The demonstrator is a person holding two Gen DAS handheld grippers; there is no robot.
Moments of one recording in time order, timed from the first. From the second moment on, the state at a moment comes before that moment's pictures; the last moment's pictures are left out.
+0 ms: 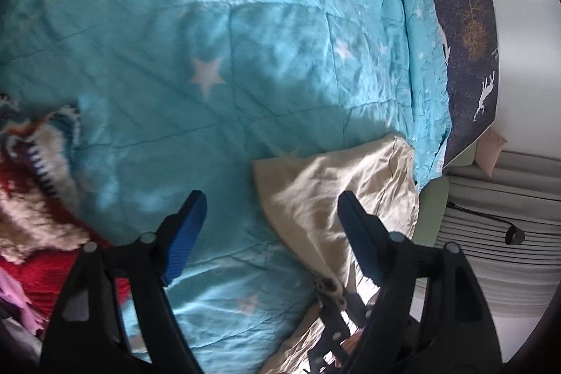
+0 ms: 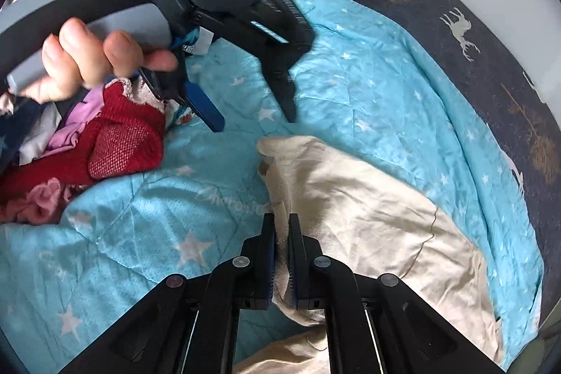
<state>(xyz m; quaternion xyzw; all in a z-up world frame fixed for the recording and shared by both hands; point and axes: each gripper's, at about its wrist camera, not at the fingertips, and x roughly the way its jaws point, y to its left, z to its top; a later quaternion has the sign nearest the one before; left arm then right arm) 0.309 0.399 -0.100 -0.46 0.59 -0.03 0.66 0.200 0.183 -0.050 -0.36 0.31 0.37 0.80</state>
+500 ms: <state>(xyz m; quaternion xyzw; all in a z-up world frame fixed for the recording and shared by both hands) 0.327 0.371 -0.117 -0.46 0.60 -0.03 0.65 0.204 0.179 -0.046 -0.34 0.31 0.38 0.81</state>
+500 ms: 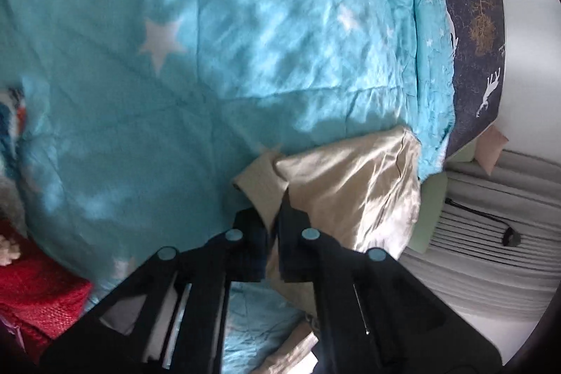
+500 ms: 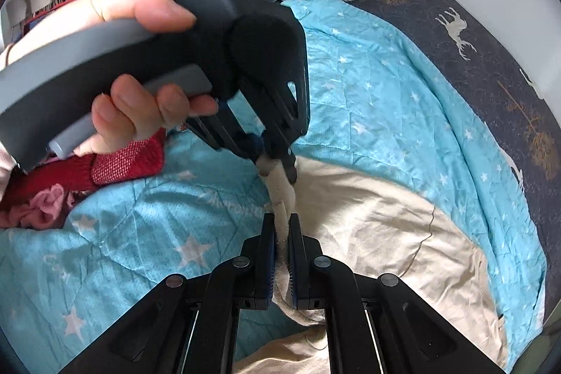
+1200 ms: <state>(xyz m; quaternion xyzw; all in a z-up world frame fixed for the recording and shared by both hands) 0.410 0.164 0.014 -0.27 0.62 -0.13 0.72 0.227 0.039 0.001 -0.09 0.34 0.33 0.87</state>
